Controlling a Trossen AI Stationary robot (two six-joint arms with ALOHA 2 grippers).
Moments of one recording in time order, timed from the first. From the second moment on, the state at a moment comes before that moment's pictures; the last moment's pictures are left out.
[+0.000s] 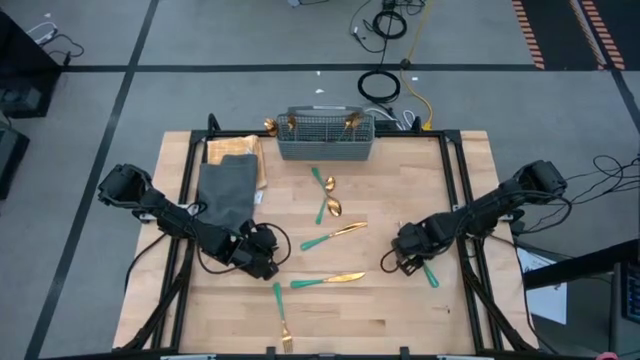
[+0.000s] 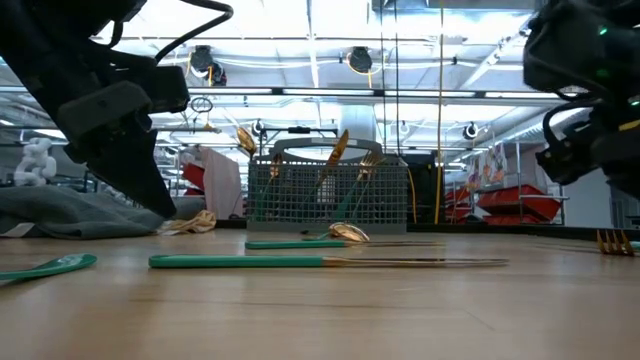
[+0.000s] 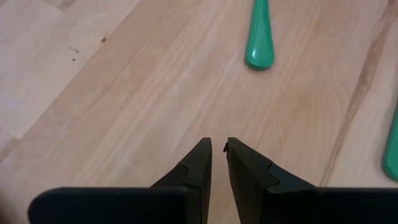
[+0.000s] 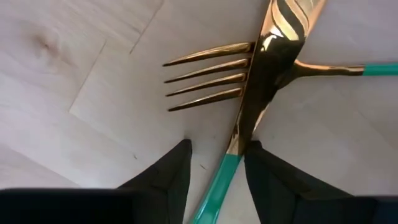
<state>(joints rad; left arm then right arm) -0.47 1.50 0.64 -0.25 -0.48 -0.88 0.35 1.45 0.57 -0.70 -0.19 1.25</state>
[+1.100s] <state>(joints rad) -0.47 1.50 0.64 -0.24 -0.48 -0.86 0.37 1.46 0.83 -0.93 0.11 1.33</state>
